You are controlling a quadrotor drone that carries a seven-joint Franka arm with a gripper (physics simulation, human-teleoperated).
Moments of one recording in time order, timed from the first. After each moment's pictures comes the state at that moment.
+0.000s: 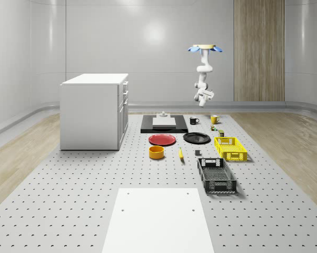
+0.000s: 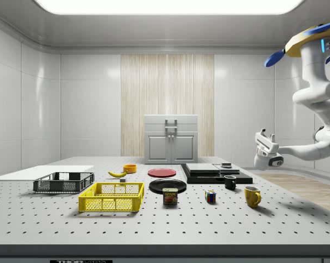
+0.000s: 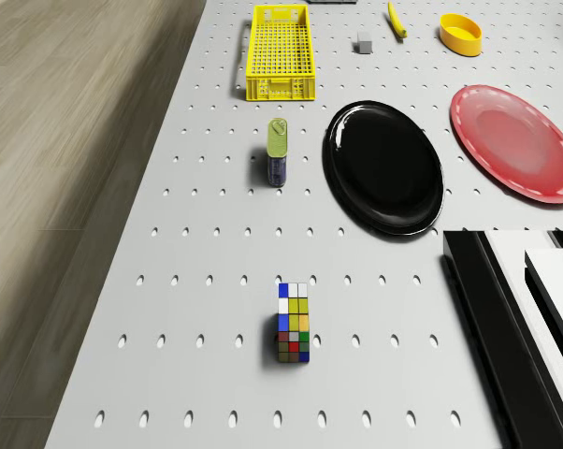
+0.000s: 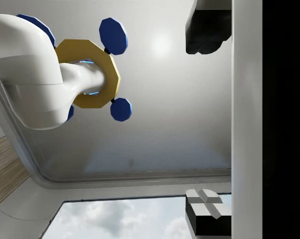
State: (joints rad) arm -0.08 -0.74 0.25 -2.11 -0.34 1.40 0.83
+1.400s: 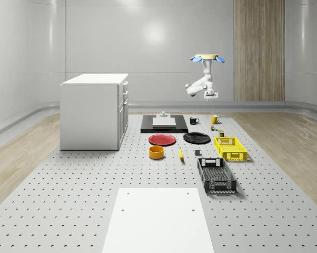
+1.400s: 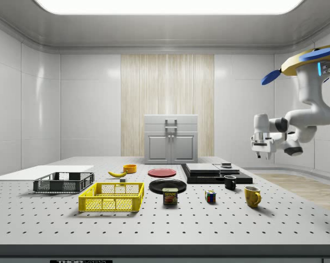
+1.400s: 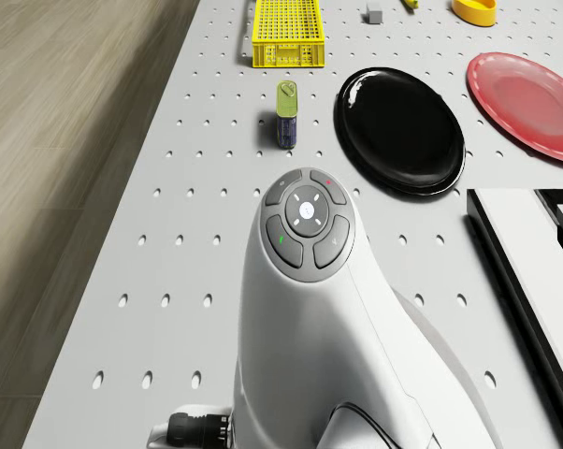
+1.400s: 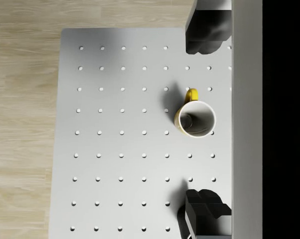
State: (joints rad) arm -0.99 -1.03 1.23 -2.90 -1.98 1.17 1.53
